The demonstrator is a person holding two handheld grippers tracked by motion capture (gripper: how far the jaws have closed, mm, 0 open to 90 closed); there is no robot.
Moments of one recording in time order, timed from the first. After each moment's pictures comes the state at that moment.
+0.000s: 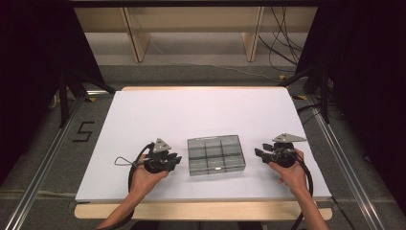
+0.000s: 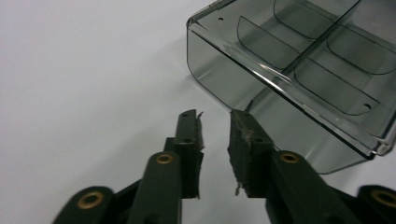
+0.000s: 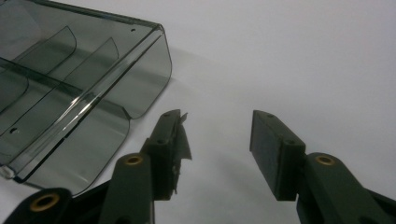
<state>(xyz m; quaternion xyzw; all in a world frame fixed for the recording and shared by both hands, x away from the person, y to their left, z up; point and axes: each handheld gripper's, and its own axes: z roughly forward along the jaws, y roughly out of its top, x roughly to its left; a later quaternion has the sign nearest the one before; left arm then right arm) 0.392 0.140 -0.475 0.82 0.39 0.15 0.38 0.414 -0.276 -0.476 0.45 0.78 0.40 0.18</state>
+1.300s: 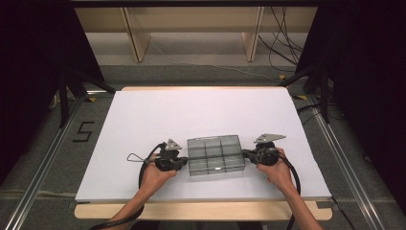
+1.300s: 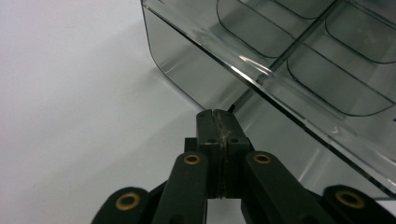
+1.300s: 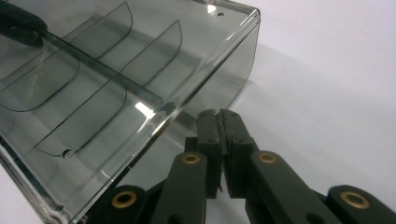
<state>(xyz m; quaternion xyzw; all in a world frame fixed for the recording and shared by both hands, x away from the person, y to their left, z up) 0.405 0.114 -0.491 0.84 0.39 0.11 0.37 0.424 -0.236 -0.489 0.39 0.82 0.40 0.11</state>
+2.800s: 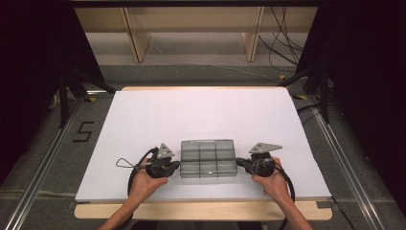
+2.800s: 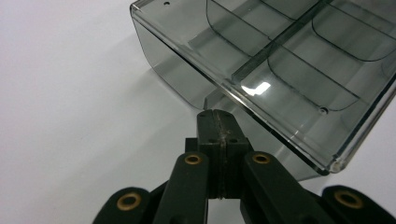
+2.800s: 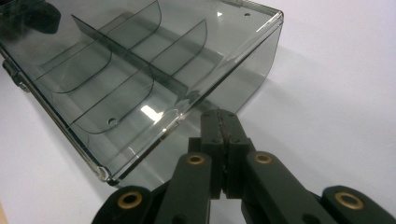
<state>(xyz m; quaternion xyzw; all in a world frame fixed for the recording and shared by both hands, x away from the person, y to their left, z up) 0.377 0.136 -0.477 0.85 0.37 0.14 0.35 0.387 -0.215 -0.485 0.38 0.82 0.41 0.11</state>
